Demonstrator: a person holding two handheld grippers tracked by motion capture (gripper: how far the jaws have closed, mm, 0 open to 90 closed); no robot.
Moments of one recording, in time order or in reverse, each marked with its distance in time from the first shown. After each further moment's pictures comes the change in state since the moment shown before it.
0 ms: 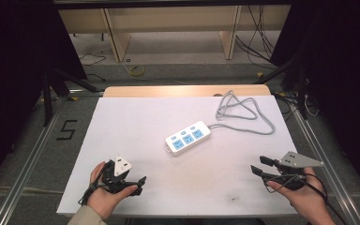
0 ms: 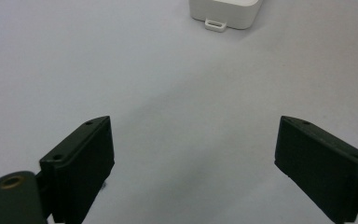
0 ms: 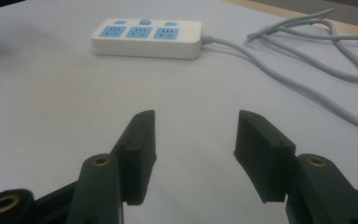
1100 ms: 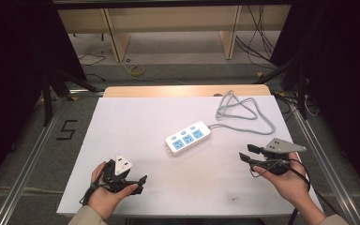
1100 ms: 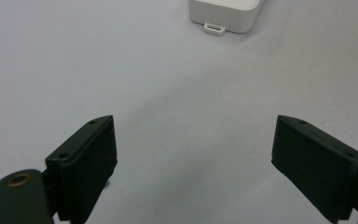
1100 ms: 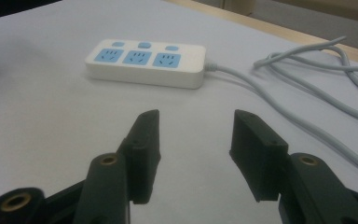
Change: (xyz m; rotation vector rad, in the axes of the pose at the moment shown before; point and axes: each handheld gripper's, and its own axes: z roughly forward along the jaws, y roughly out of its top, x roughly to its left) left arm -0.001 0.002 0.002 -0.002 -0.003 -0.015; right arm 0.001 0.031 0.036 -0.015 0.007 -0.027
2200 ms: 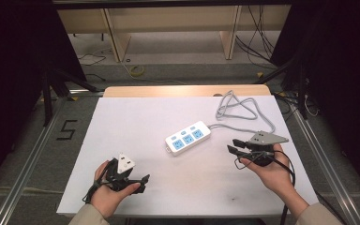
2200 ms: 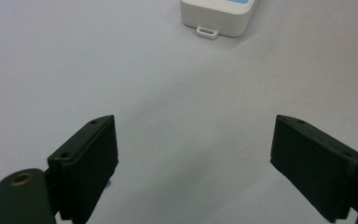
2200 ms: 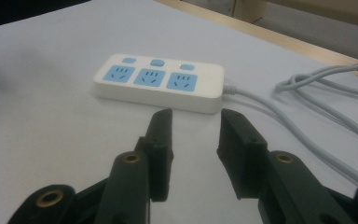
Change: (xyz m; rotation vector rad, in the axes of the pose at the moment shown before) left arm -0.002 0.004 0.005 0.000 -0.021 0.004; right arm 0.012 0.024 0.032 -0.006 0.033 -0.027
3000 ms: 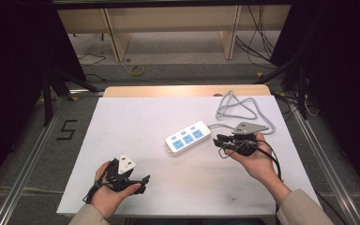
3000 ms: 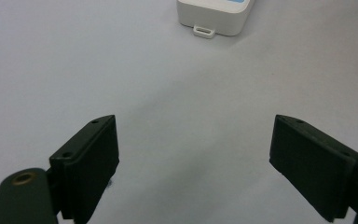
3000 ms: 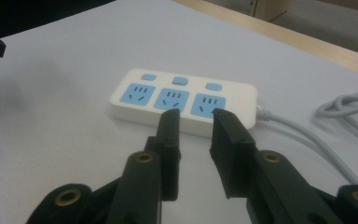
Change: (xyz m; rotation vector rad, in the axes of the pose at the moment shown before) left arm -0.002 0.000 0.001 0.004 -0.007 0.009; right arm 0.008 0.028 0.039 0.030 0.081 0.000
